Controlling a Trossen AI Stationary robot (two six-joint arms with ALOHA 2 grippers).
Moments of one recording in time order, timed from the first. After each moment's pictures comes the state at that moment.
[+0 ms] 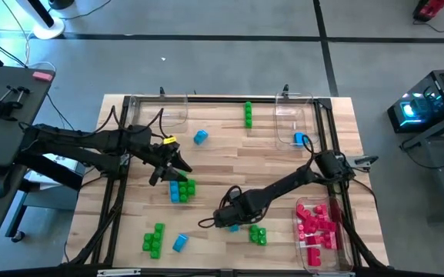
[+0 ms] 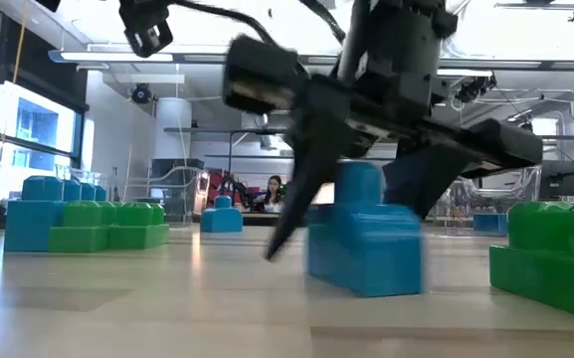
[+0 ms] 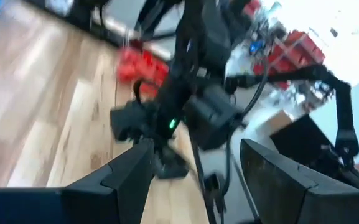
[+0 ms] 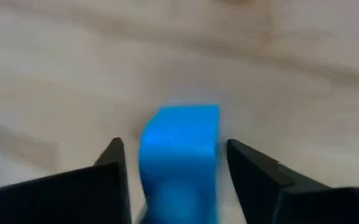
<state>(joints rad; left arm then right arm) -0.03 0.93 0.70 -0.05 0.36 -0.55 0.40 2.18 1.62 -0.74 -0.04 1.75</state>
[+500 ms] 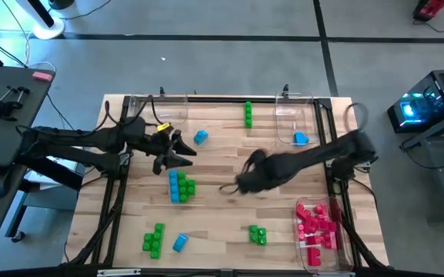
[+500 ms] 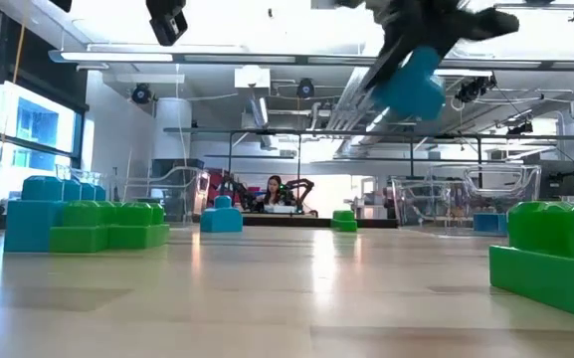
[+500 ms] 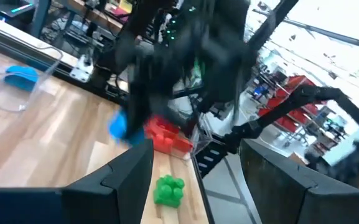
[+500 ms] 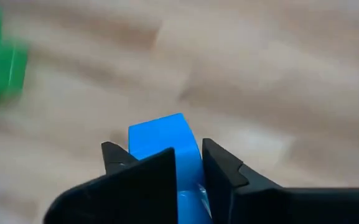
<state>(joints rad) 0.06 0.93 0.70 0.13 0.32 -0.54 0.29 1.78 1.62 -1.32 0.28 1.57</state>
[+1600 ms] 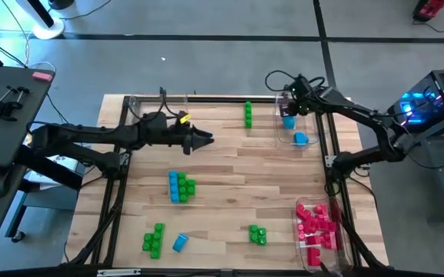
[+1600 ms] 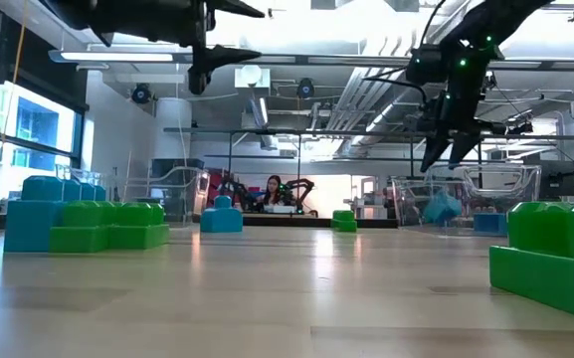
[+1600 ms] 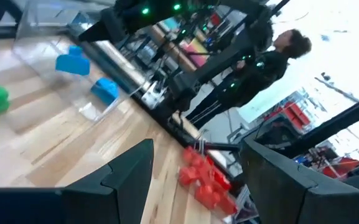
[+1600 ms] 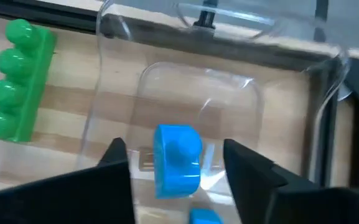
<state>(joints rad) 0.19 1.19 0.70 0.37 0.13 -0.76 -0.82 1.33 0.99 -0.80 0.25 0.49</state>
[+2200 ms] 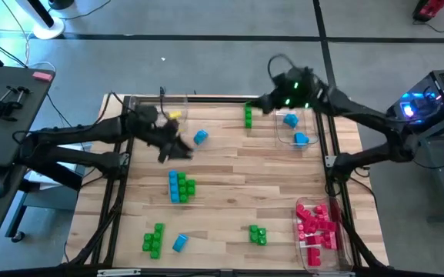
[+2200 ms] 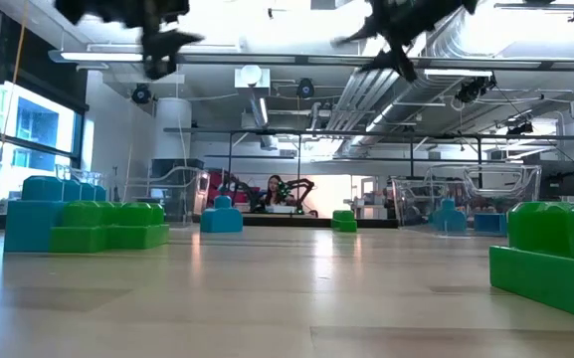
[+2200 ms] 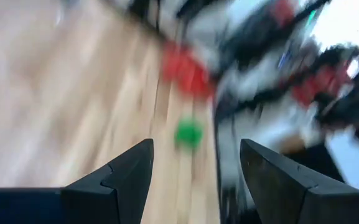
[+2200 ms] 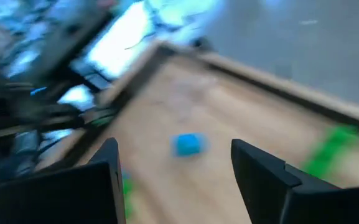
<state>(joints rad) 0.23 0.98 0.78 -0.25 0.52 -0.56 -0.49 1.28 1.22 -0.44 -0.15 0.54</state>
